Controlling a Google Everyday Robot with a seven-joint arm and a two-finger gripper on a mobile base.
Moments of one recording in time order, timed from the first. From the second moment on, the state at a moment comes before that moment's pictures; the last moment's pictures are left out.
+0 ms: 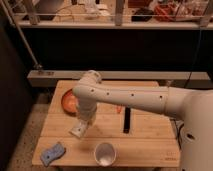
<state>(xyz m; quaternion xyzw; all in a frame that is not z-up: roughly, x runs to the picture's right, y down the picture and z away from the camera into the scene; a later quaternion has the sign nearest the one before) -0.093 0.153 0.731 -0.26 -0.24 -0.46 0.82</state>
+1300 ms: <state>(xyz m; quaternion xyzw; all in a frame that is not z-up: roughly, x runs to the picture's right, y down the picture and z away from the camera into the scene) -0.106 0.104 0.769 -0.25 -0.21 -0.46 0.83</state>
